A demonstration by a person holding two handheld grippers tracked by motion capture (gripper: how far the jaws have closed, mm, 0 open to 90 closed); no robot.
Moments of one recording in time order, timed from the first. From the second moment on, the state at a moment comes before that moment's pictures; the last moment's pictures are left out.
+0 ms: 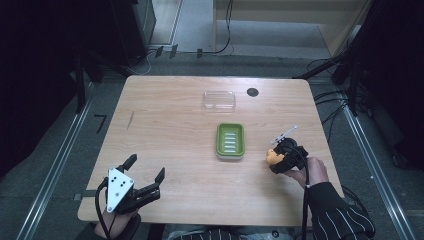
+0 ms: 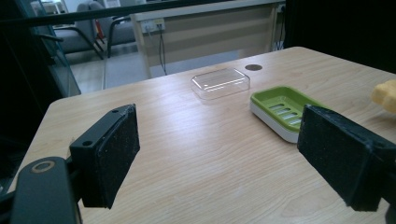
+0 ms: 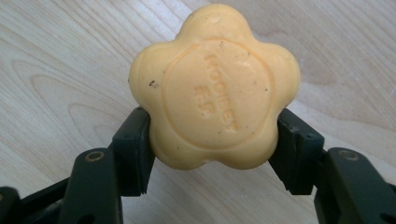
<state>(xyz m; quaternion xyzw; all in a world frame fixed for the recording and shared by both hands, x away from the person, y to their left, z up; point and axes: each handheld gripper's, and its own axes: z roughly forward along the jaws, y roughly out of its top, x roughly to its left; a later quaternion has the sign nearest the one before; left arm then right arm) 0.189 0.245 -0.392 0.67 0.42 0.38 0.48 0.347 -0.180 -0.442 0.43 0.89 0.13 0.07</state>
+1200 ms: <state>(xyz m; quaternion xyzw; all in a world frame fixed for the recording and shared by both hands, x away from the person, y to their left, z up) 0.189 0.244 -0.392 0.68 0.42 0.38 0.47 0.381 -0.150 -0.416 0.38 0.90 0.16 0.10</state>
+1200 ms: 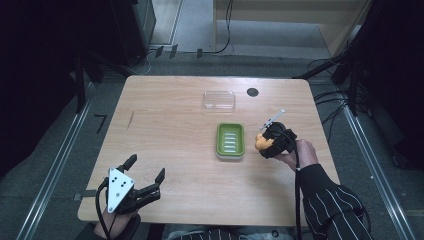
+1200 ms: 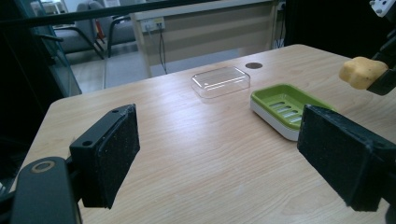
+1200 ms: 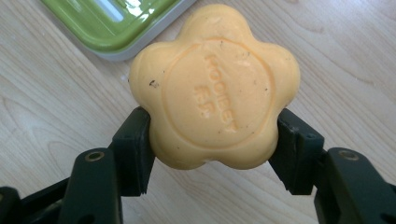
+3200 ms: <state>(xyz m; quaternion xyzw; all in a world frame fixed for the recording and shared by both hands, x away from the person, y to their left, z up) 0.184 0.248 -0.392 0.67 0.42 0.38 0.47 0.421 -0.072 -0.404 0.30 0.93 0.18 0.09</state>
